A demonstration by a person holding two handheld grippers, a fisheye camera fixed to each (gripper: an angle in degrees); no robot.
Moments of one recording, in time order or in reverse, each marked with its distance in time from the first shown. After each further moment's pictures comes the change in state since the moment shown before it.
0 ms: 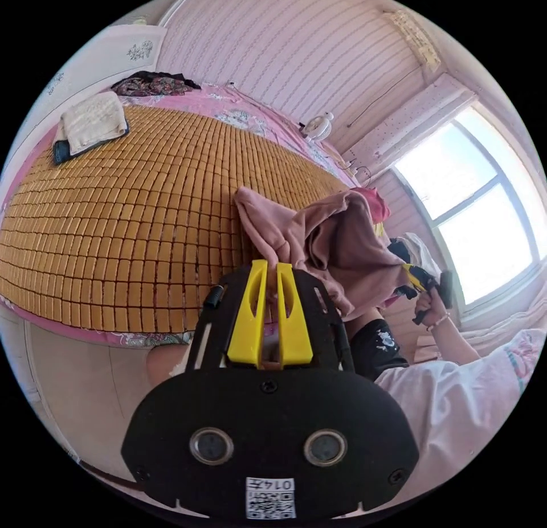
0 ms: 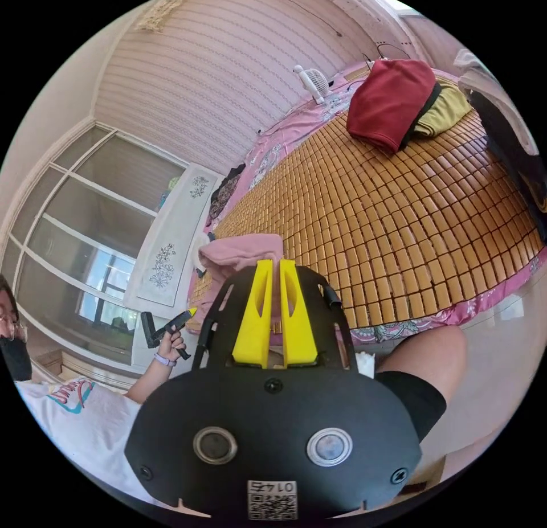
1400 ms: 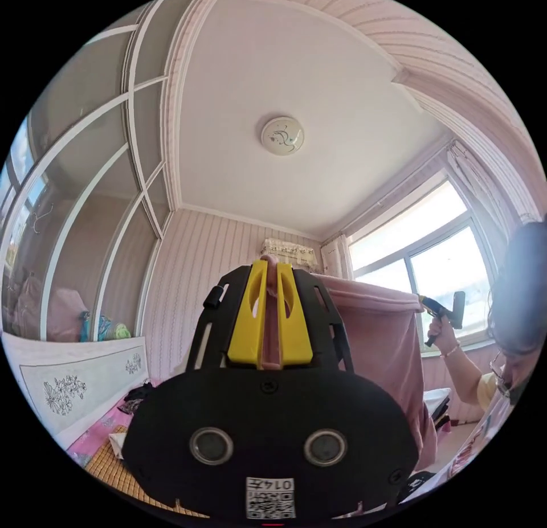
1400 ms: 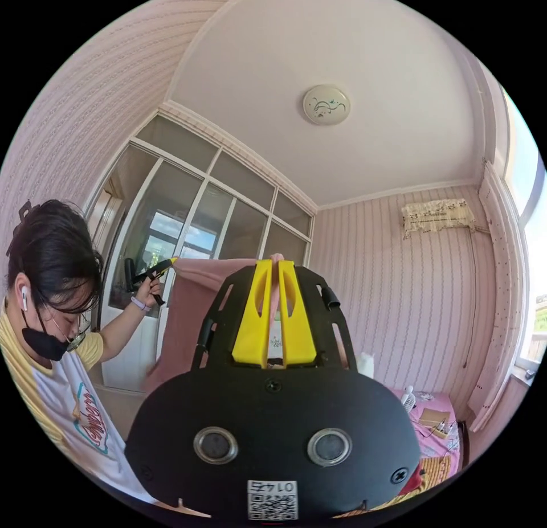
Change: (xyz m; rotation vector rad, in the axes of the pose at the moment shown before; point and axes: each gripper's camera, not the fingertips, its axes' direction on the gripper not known) left arm 0.160 0.151 -0.550 1.320 -0.015 0.570; right arm -0.455 0.030 -0.401 0.800 -0.301 -1.175
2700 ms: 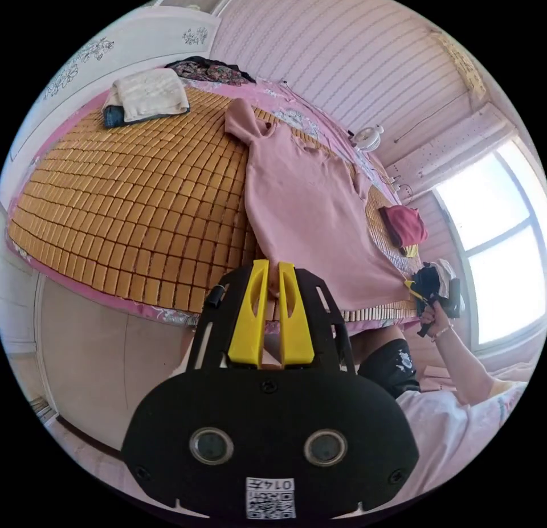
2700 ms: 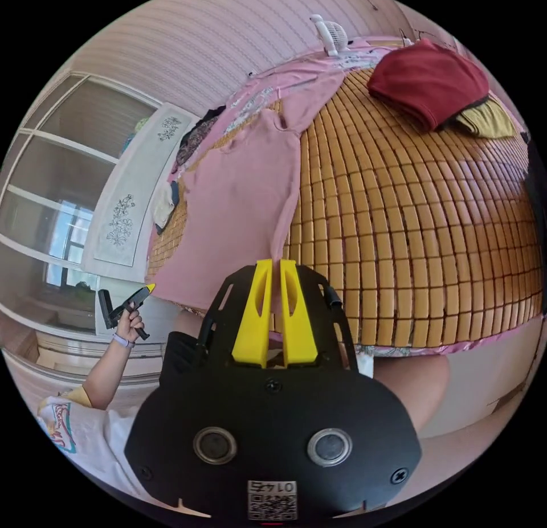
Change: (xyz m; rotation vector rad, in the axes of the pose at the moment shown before) left arm -0.022 0.619 0.180 -1.411 -0.217 -0.623; right arm 0.150 0.697 0.112 -1.189 0.237 1.072
